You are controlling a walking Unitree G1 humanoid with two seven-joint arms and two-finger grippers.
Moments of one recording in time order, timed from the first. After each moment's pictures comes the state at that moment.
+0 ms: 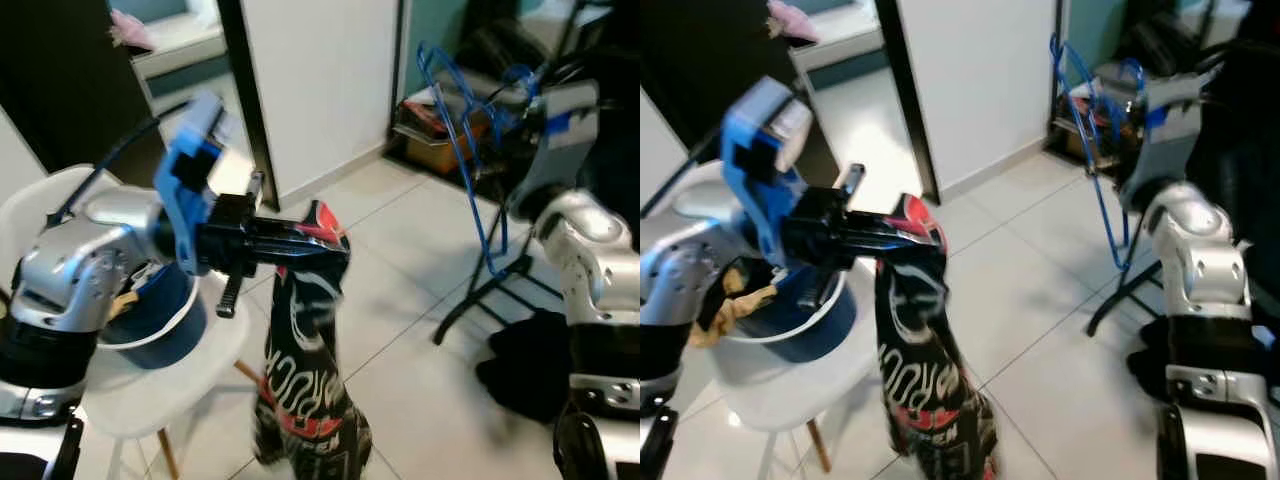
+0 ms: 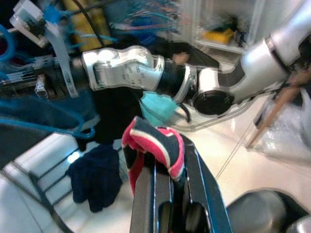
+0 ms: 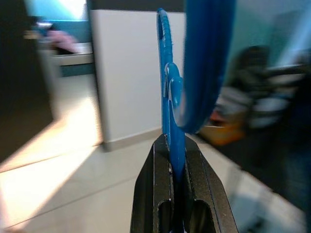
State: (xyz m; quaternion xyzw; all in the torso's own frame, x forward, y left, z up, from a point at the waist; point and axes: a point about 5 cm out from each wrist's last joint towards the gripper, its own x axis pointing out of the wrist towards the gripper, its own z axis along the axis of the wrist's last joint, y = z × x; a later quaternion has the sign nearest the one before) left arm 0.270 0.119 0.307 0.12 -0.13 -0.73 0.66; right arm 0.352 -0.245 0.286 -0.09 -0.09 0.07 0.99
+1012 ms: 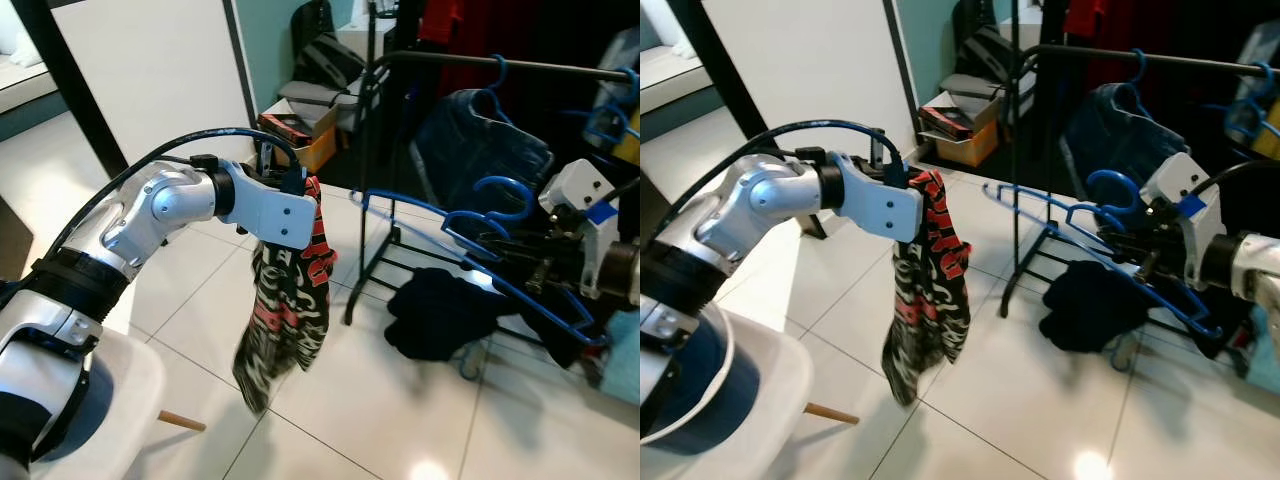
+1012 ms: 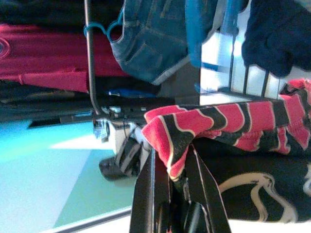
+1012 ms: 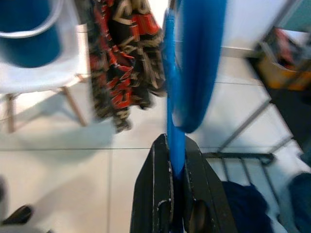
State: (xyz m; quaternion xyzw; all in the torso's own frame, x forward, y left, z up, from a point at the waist) left arm 0.343 0.119 0.302 0.62 -0.29 -0.40 0.61; right arm 0.276 -0.278 0.266 -0.24 0.10 0.39 0.88
